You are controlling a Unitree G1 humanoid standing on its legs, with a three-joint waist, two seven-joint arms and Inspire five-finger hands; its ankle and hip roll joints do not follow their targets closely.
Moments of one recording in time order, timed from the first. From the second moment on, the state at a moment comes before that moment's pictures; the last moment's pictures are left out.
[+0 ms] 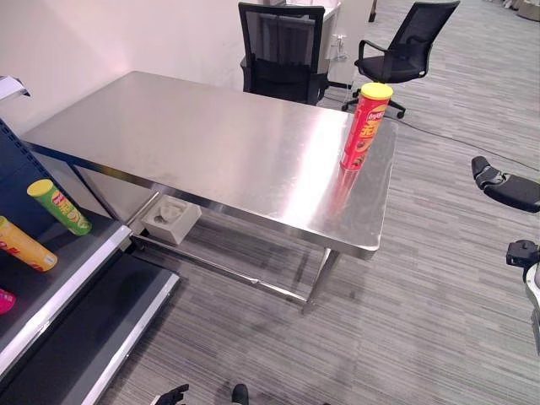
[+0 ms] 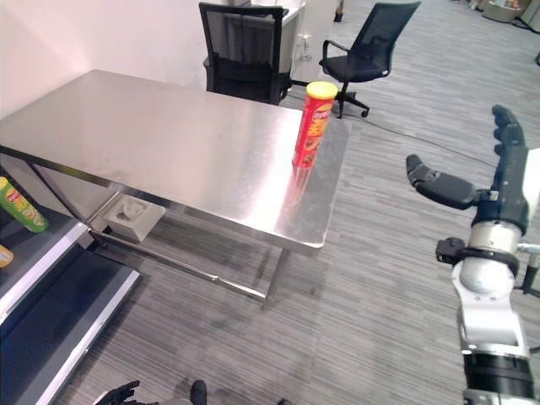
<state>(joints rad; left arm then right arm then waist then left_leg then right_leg) 0.21 0.28 -0.06 0.93 -0.16 -0.02 0.01 -0.14 -0.81 -0.31 0.10 0.09 -0.06 -0.35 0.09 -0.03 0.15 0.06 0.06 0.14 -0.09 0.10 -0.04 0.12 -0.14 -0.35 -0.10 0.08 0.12</state>
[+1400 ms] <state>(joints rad) 0.23 0.31 -0.02 0.94 -0.15 -0.02 0.01 -0.19 -0.86 -0.34 -0.02 0.17 -0.12 -0.34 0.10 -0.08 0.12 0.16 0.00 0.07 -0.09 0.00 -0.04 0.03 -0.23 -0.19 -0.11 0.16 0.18</state>
